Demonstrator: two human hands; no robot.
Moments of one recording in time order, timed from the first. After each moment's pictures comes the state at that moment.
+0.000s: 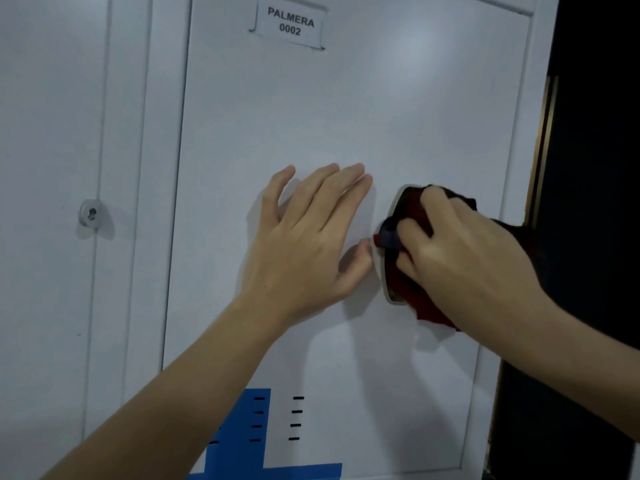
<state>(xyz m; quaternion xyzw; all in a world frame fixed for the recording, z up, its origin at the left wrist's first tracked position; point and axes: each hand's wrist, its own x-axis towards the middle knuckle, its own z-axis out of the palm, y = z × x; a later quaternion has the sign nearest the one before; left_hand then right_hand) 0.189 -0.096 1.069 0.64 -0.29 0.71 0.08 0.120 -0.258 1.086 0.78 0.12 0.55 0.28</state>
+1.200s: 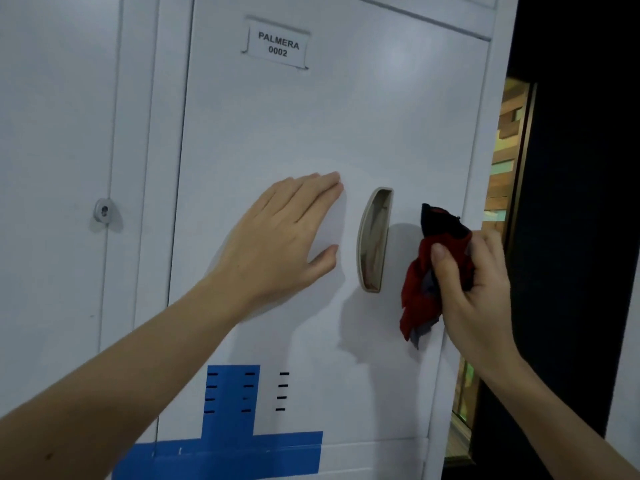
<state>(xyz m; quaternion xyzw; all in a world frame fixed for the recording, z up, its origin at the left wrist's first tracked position) 0.184 -0.077 1.077 0.67 -0.35 0.65 0.04 0.118 -0.290 1.039 0.70 0.20 0.61 -0.31</state>
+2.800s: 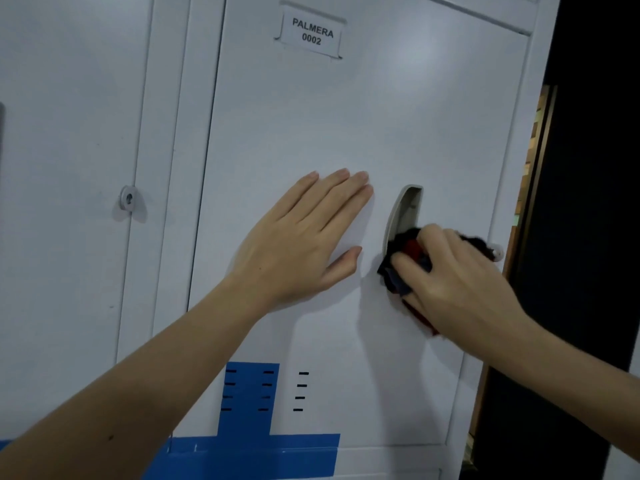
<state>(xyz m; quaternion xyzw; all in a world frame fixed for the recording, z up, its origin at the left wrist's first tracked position) 0.195 -0.071 1.068 0.65 -0.33 0.68 -0.03 0.121 -0.275 1.061 0.76 0.20 0.55 0.28</state>
